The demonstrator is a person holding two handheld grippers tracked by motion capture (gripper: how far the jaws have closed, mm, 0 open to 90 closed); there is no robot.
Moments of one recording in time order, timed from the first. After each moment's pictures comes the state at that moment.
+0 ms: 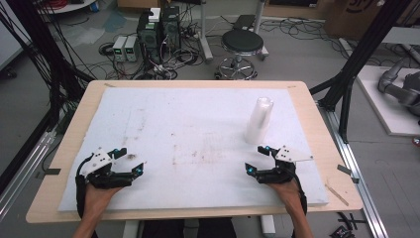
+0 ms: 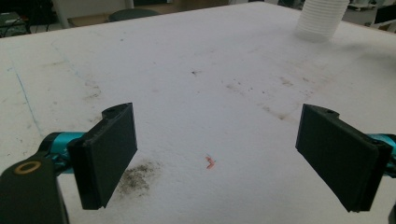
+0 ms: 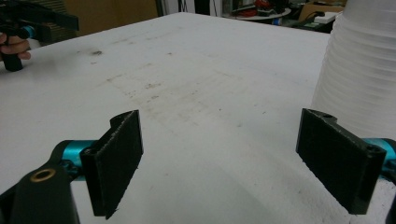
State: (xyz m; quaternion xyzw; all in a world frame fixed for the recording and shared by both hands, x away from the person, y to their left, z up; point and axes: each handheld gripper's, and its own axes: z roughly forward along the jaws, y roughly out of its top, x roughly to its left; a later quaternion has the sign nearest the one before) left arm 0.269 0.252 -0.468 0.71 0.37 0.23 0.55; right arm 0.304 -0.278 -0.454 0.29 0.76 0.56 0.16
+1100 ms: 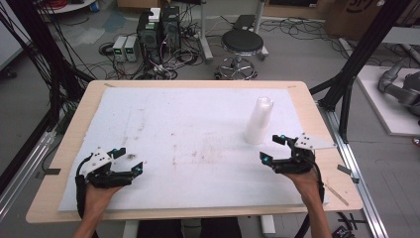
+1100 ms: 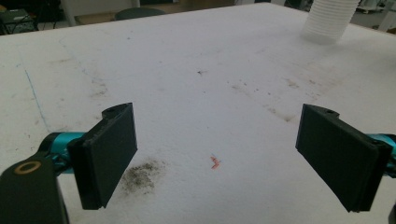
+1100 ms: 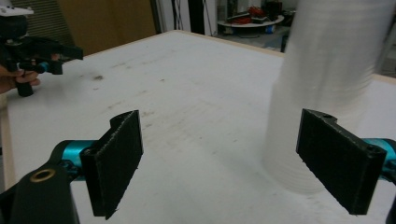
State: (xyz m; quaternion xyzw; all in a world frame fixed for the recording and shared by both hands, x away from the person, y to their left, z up) left arm 0.270 0.253 -0.468 0.71 0.38 0.23 0.55; right arm 0.309 -0.310 -0.392 0.29 0.75 0.56 0.17
